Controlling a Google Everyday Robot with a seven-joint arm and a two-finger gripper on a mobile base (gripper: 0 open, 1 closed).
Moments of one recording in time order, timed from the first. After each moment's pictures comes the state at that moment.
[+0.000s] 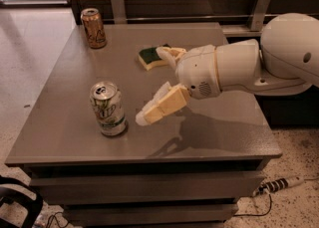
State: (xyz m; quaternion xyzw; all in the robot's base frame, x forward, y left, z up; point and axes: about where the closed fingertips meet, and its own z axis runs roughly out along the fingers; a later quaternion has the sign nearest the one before) arm 0.478 0.018 0.925 -0.55 0.62 0.32 0.46
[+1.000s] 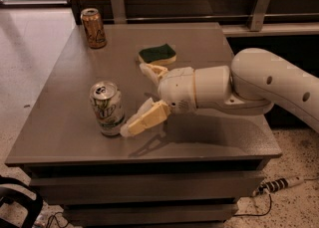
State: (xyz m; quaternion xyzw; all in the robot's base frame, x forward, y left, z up) arm 0.482 0.057 0.883 -0.53 0.59 0.38 0.48
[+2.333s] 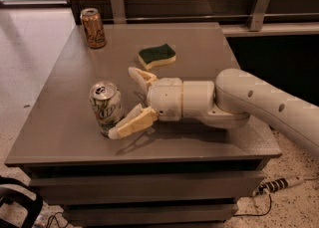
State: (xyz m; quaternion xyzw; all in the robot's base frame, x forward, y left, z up) arm 0.489 0.087 0.870 -0.51 0.54 0.42 0.52
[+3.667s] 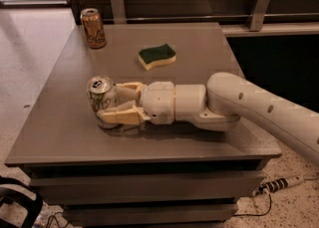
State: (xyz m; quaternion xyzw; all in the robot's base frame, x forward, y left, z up) arm 0.483 0.104 0.864 -0.51 0.52 0.44 0.52
